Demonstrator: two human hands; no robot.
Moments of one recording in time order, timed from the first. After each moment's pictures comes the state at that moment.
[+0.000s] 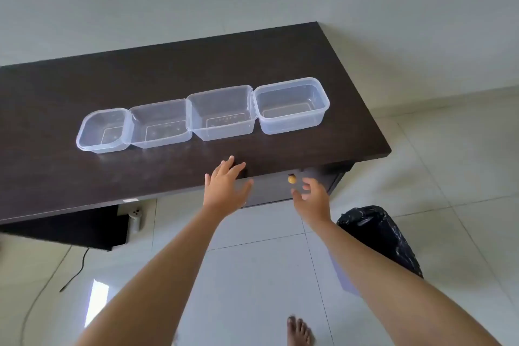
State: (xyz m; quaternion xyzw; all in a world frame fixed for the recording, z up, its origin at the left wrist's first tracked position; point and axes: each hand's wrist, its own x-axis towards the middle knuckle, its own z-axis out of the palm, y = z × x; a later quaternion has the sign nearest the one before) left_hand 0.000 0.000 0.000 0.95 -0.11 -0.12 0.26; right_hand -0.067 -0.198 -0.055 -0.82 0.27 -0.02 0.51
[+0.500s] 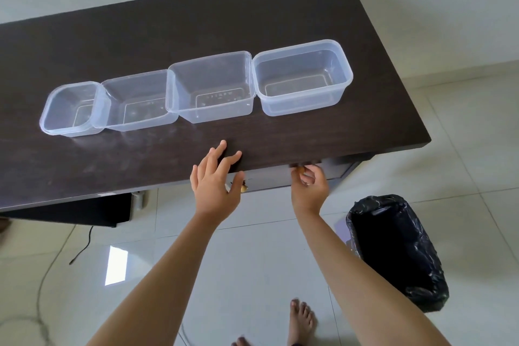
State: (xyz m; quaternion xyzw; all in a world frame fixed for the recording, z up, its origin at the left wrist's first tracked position) left_hand 0.007 -0.004 -0.052 0.96 -0.08 0.02 0.26; right_hand -0.017 -0.174 -0.116 -0.62 0.41 -0.18 0.65
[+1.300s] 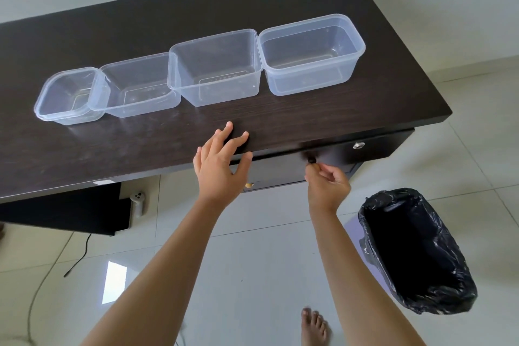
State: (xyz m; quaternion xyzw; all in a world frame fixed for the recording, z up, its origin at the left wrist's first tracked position) left_hand 0.010 -0.002 -0.060 0.95 -0.10 0.07 0.28; right_hand -0.032 -0.170 -0.137 -0.50 0.45 -0.26 0.70
